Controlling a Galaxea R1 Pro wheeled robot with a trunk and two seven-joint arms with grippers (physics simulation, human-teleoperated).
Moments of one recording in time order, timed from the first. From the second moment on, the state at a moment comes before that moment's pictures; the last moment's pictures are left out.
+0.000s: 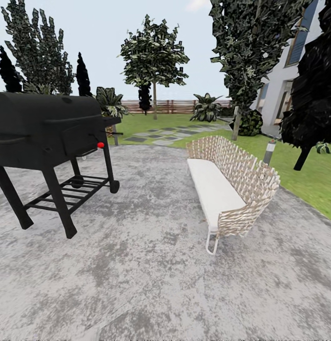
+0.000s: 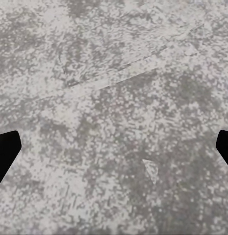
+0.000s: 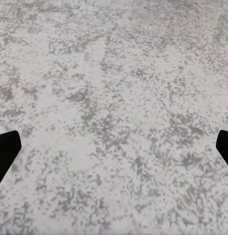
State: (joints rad) left arm -0.24 0.05 0.14 -0.32 0.02 -0.22 0.01; right arm -0.09 -0.07 0.00 -0.46 0.01 -0.38 0.00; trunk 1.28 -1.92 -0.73
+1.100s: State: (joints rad) left arm -0.24 0.05 0.14 -0.31 0.02 -0.22 0.01; right arm -0.09 -0.07 0.00 -0.46 0.01 -0.38 0.00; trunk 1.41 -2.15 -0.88
